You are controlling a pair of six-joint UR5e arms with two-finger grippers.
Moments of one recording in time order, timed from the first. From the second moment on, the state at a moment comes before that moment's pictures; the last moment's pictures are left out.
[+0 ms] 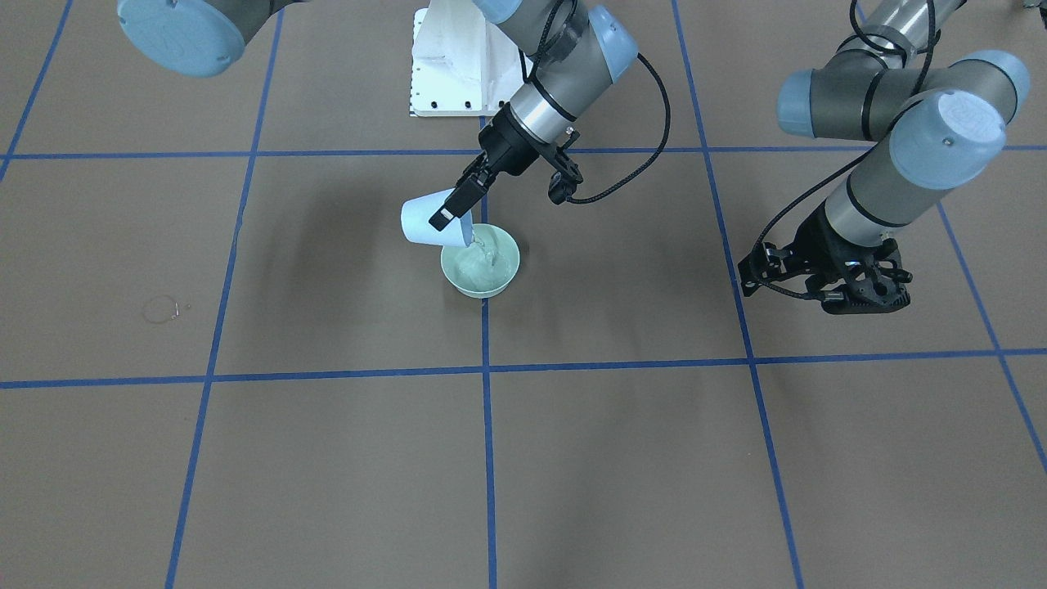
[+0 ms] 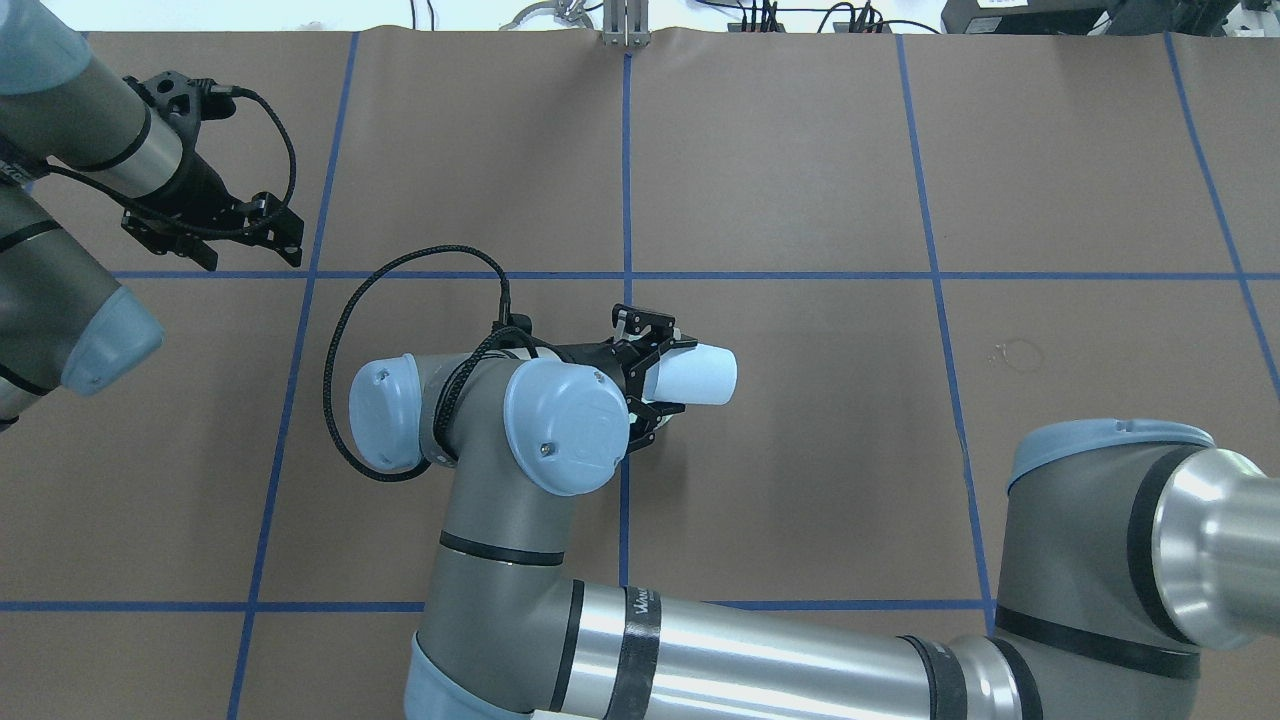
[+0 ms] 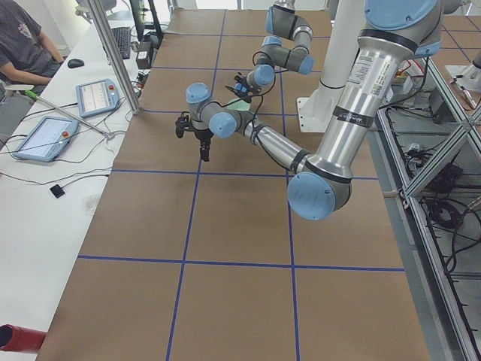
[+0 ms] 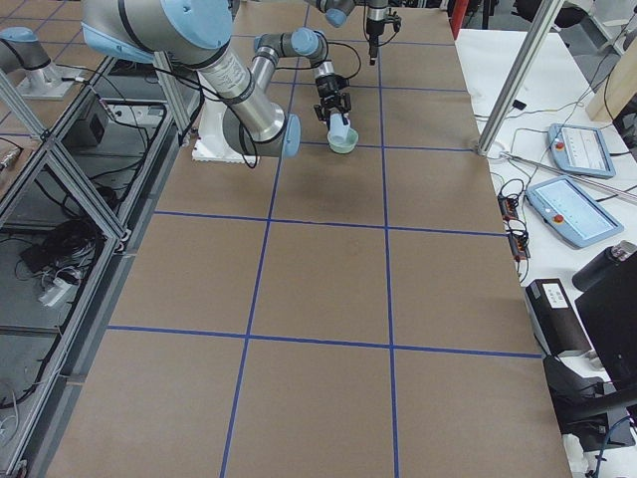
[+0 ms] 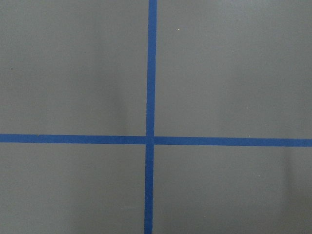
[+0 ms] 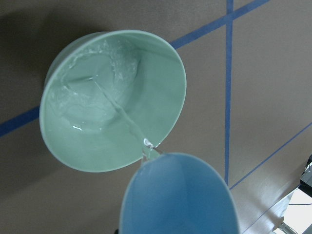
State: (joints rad) left arm -0.96 -1.94 -1.70 -1.68 -2.22 -0.85; right arm 0.30 -0.44 1.34 -2.42 1.25 0.23
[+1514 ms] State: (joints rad) left arm -0.97 -1.95 -1.69 -1.67 -2.22 -0.85; right arm 0.37 -0.61 1.62 -2.26 1.32 0.46
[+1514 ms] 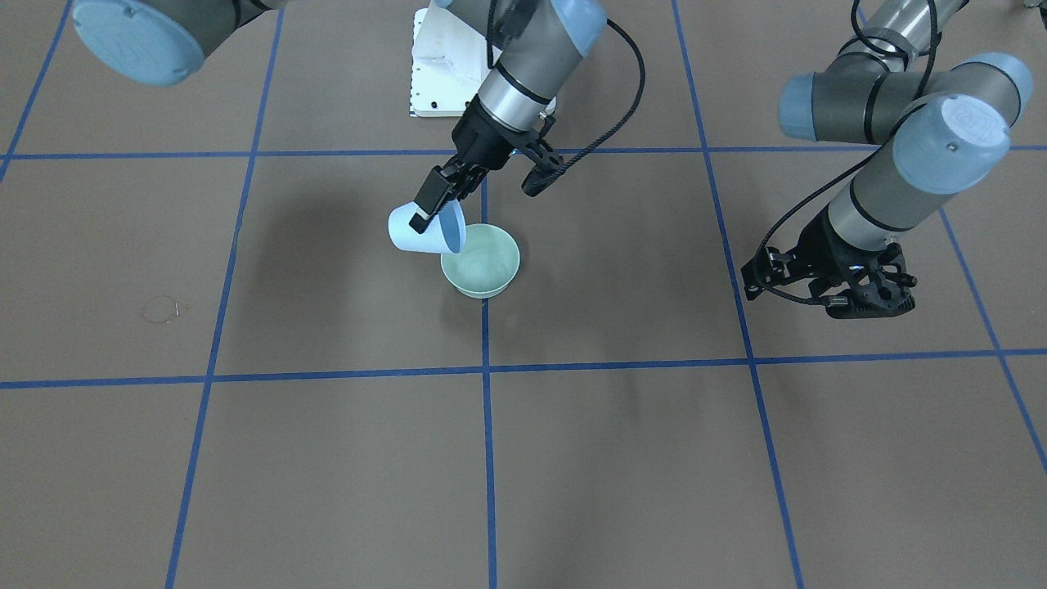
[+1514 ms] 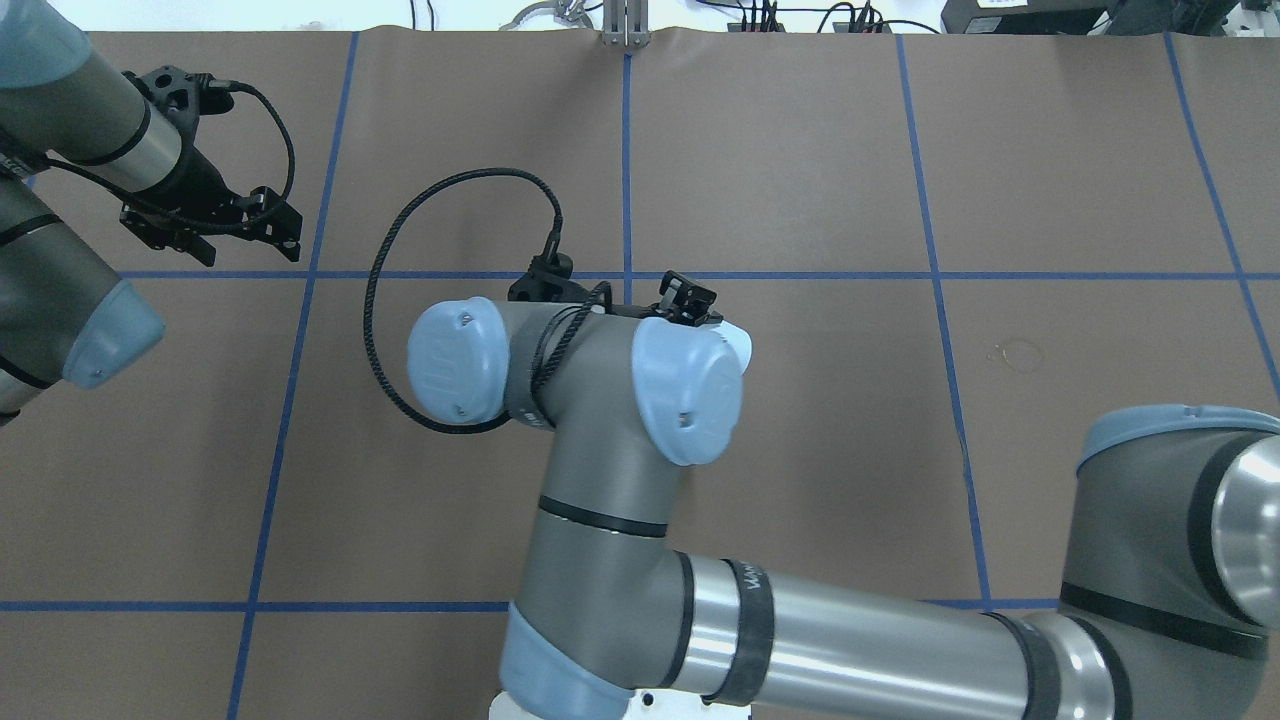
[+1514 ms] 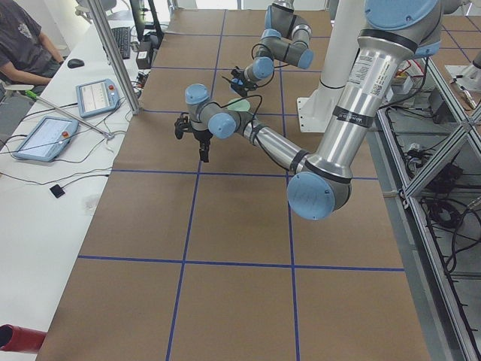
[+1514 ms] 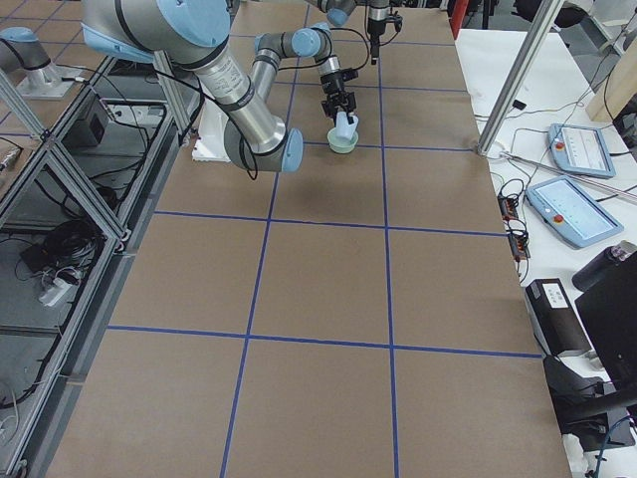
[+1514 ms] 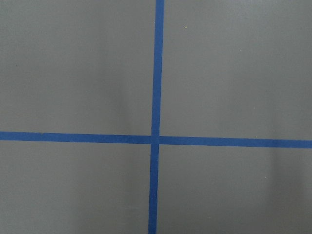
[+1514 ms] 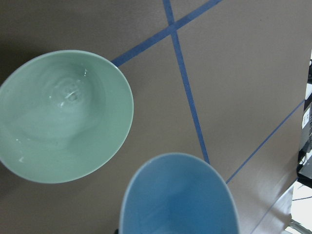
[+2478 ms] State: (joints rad) left arm -0.98 -1.97 -1.70 -1.67 -2.21 -0.85; right arm 0.64 -1.25 2.04 -1.56 1.51 0.63
